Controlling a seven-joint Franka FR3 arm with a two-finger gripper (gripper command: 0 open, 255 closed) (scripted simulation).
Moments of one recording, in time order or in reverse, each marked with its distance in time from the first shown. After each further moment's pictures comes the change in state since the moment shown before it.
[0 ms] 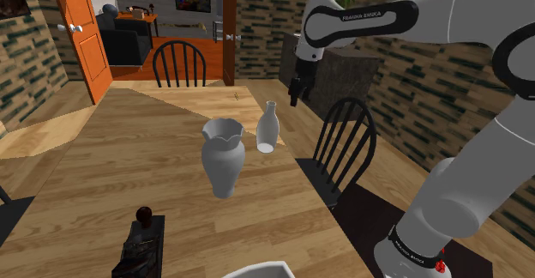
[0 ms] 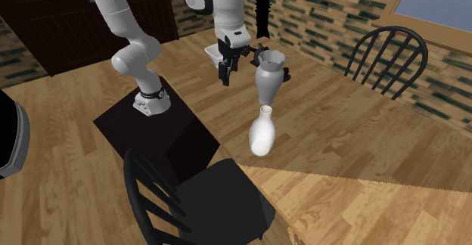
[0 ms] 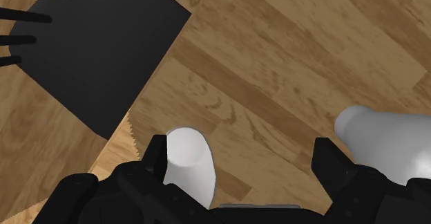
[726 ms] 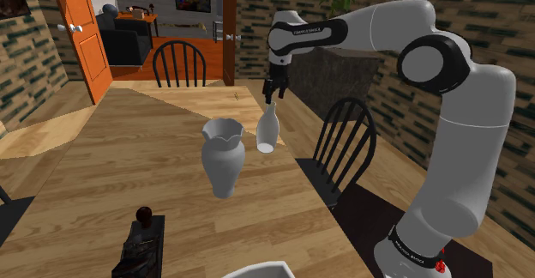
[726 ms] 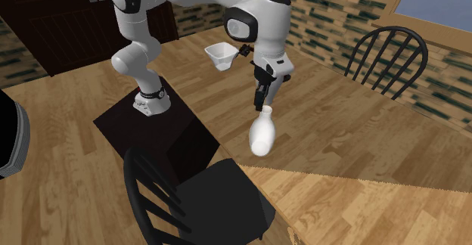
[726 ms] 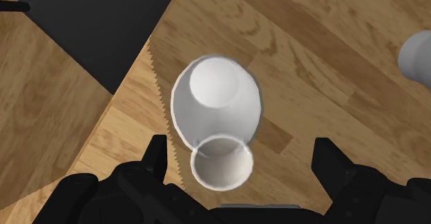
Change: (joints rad) arm -0.012 0.443 -0.011 0.424 -0.006 0.031 -0.005
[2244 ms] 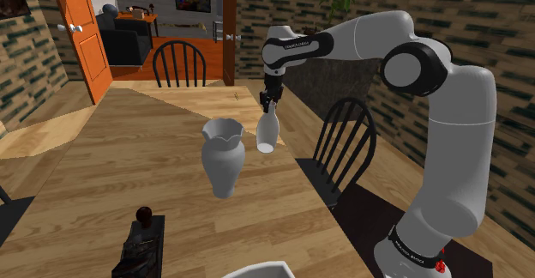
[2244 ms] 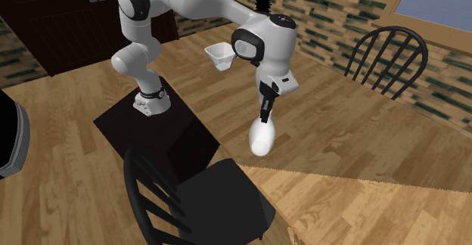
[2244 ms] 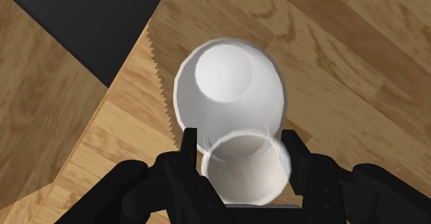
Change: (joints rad) arm -0.005 0.102 -0.002 0.023 0.001 0.083 -0.004
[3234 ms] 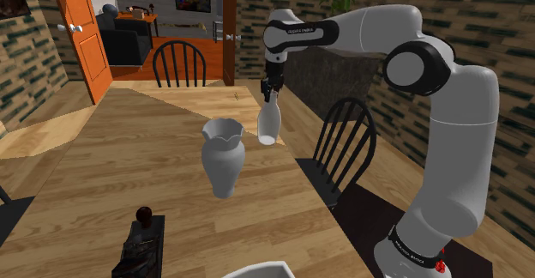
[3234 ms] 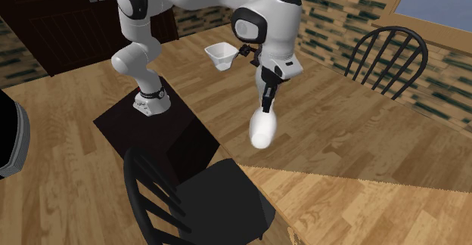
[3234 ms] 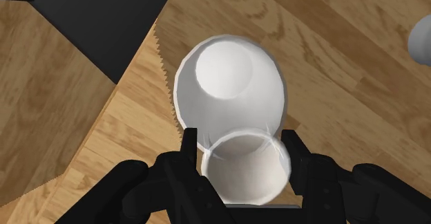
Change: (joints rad) arm 0.000 -0.015 0.000 0.111 -0.002 -0.127 0.003
